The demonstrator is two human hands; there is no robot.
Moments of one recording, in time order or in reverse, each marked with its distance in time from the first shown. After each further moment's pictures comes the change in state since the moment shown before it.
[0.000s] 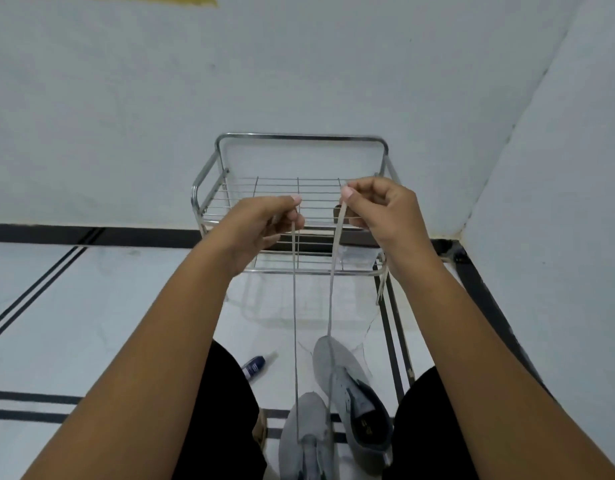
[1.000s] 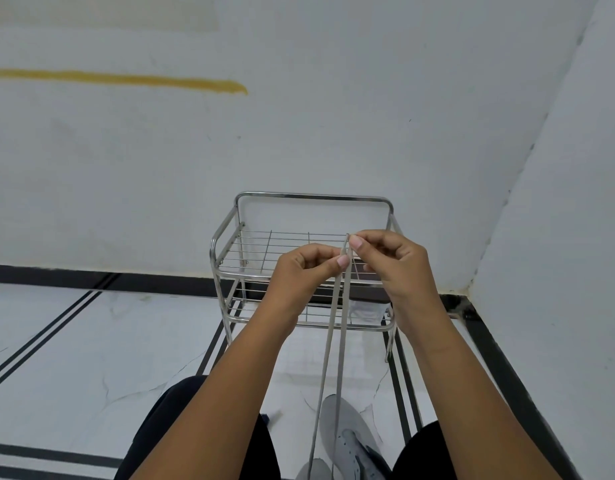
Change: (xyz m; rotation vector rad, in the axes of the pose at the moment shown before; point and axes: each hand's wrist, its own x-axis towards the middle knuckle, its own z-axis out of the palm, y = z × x) left_hand -0.004 0.004 0.042 -0.132 0.122 0.348; right_hand -0.008 -0.027 0.004 0.125 0.017 -0.057
